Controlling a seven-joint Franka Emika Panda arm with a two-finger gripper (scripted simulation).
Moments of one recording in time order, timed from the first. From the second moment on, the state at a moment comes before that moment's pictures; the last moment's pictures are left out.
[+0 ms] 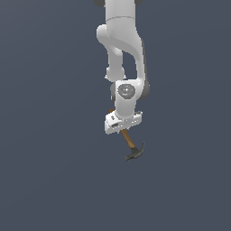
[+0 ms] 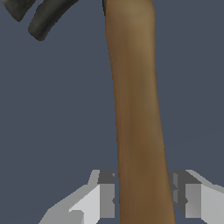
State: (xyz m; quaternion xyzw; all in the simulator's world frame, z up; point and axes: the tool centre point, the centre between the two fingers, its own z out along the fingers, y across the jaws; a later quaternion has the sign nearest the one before) arm -0.044 0.041 0.036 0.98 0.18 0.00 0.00
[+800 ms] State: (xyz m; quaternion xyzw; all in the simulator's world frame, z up) arm -0.041 -0.011 0.174 0.98 0.18 0.00 0.00
